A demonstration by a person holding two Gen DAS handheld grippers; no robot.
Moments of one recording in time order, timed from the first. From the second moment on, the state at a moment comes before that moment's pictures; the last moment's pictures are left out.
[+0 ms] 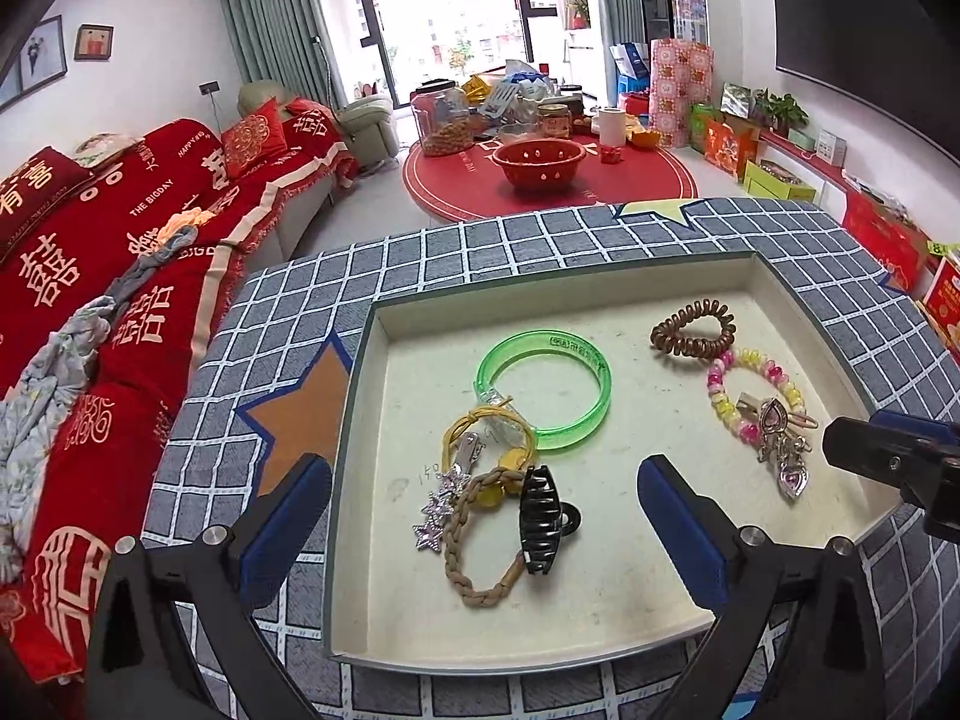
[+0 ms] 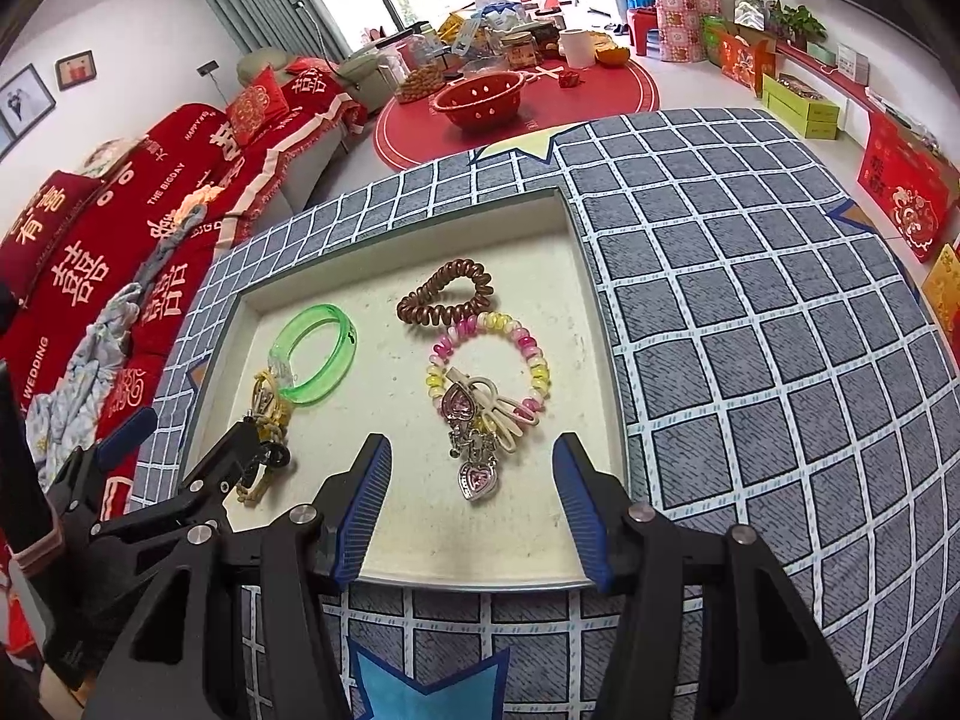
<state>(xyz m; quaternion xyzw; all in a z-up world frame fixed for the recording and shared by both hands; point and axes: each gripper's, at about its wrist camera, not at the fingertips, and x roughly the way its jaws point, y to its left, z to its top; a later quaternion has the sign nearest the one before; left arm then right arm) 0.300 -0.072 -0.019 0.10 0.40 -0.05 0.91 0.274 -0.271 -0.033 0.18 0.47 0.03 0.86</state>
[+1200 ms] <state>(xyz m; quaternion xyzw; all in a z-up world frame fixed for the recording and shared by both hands) 0.207 -0.044 -0.014 0.07 0.39 -0.05 0.91 0.194 -0.232 -0.011 0.09 0.42 0.00 0.90</state>
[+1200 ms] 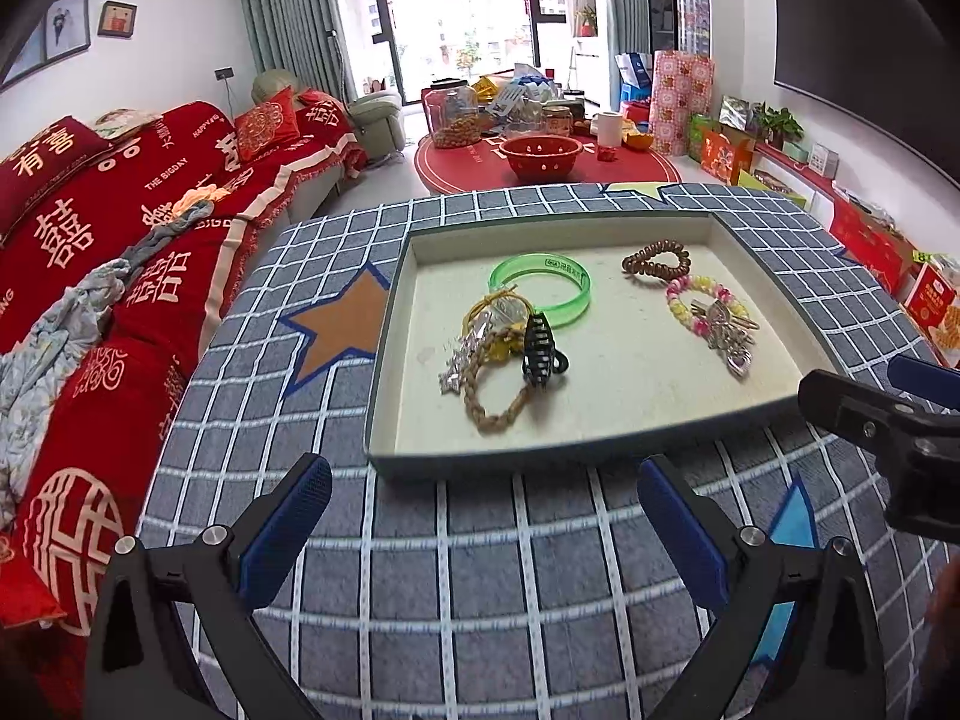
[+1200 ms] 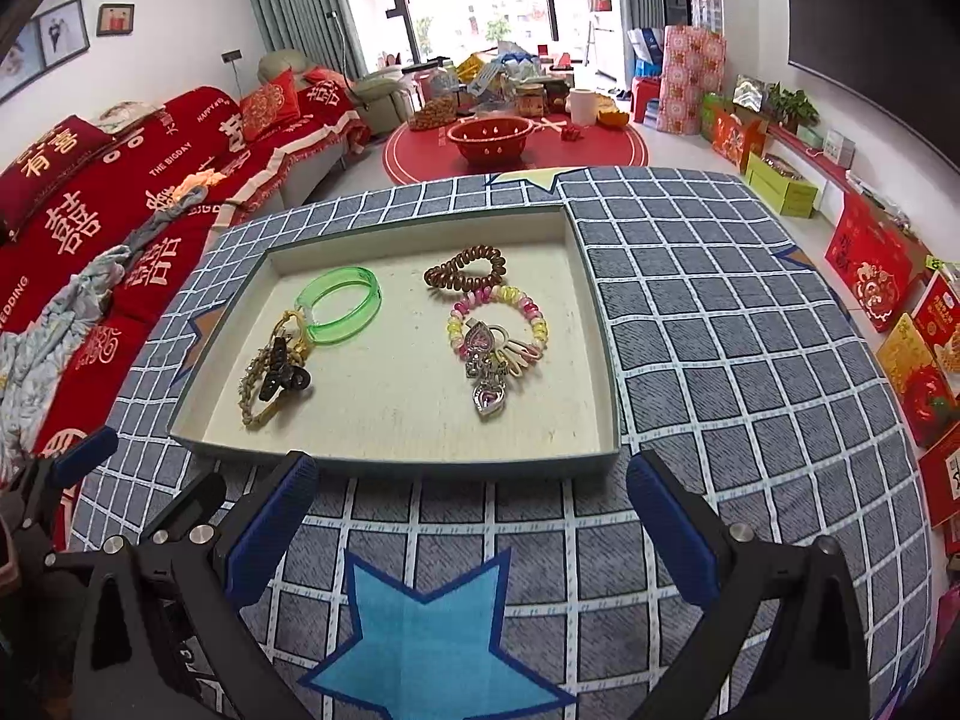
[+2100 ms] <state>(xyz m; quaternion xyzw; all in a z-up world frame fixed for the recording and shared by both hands) 0.157 -0.027 -0.011 0.05 0.35 -0.02 0.93 0.135 -0.219 0.000 0.04 0.35 -0.05 0.93</state>
